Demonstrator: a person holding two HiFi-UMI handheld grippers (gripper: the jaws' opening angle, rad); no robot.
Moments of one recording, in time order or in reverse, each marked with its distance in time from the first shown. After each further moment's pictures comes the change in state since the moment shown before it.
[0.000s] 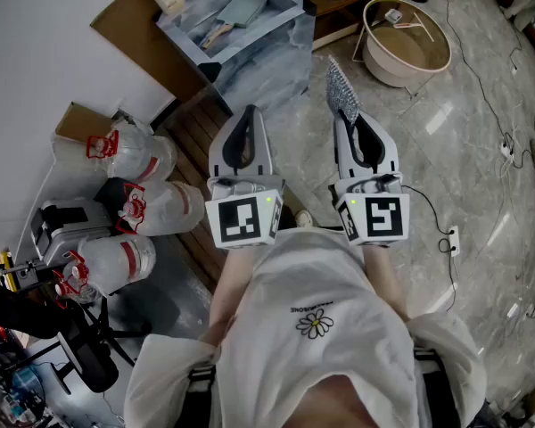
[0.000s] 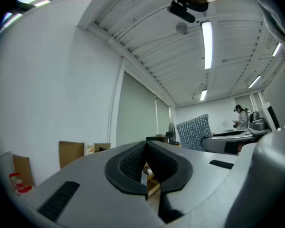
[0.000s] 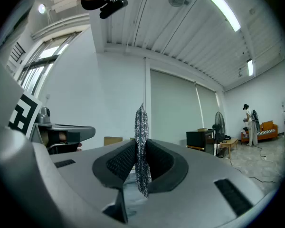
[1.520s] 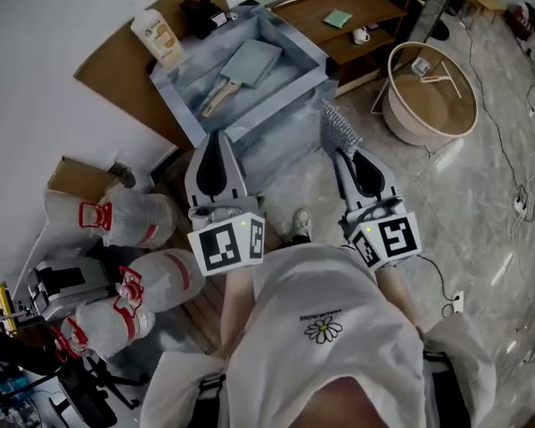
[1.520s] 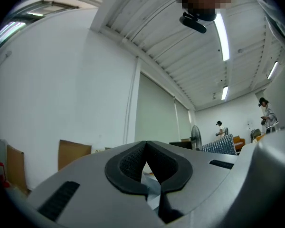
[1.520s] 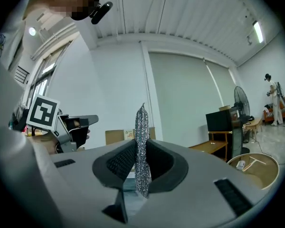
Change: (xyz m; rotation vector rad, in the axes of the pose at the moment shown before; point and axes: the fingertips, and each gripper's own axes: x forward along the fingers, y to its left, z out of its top) left arm 0.232 0.137 -0.077 -0.012 -0.120 0.208; right arm 0.246 -0.074 -0.130 0.134 0.054 0.205
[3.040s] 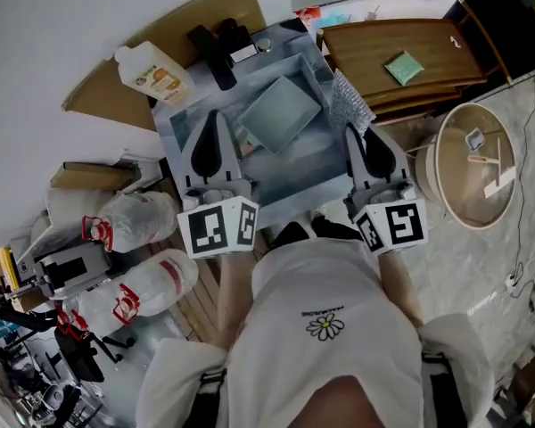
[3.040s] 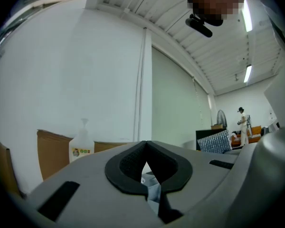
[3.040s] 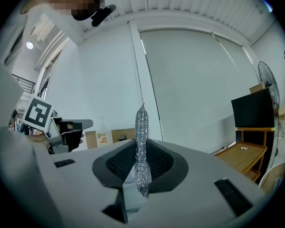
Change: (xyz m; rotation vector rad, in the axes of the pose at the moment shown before) left arm 0.337 0.086 -0.091 0.012 0.160 0.196; right arm 0.368 -0.175 -0.004 0.049 0.073 0.192
